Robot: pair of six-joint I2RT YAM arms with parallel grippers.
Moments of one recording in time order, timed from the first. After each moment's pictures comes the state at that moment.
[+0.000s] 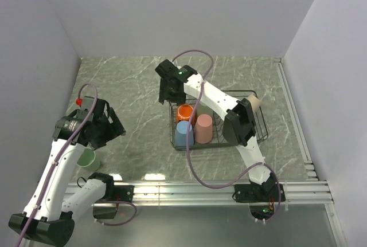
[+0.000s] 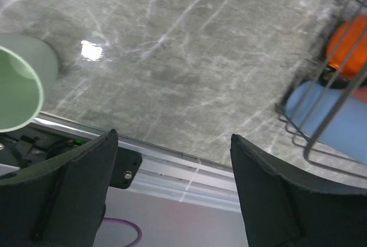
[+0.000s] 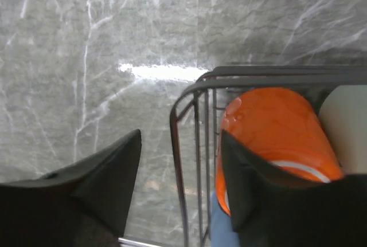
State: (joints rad) left arm -0.21 0.88 1.08 -1.27 -0.09 -0.74; right arm 0.78 2.26 2.20 -1.07 0.15 0.78
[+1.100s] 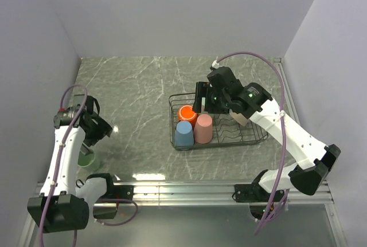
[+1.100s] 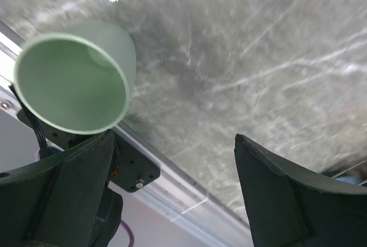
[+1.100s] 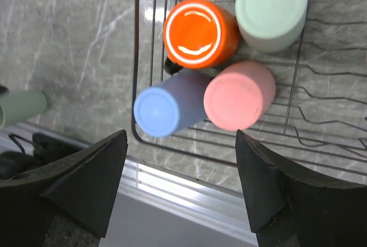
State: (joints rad) left arm 0.08 1.00 0.98 -1.28 -0.20 -0.79; right arm 0.74 1.36 1.53 -1.01 0.12 0.66
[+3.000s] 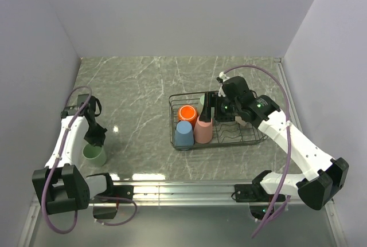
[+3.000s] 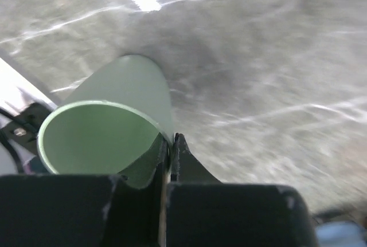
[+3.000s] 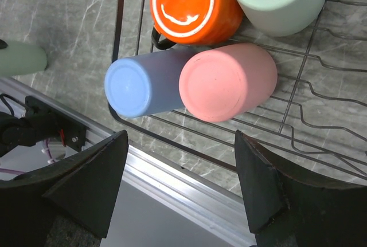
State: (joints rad) left arm 0.15 1.17 0.89 -1.12 -0.23 -0.80; right arm 0.59 1.21 1.22 -0.84 -0.14 0.52
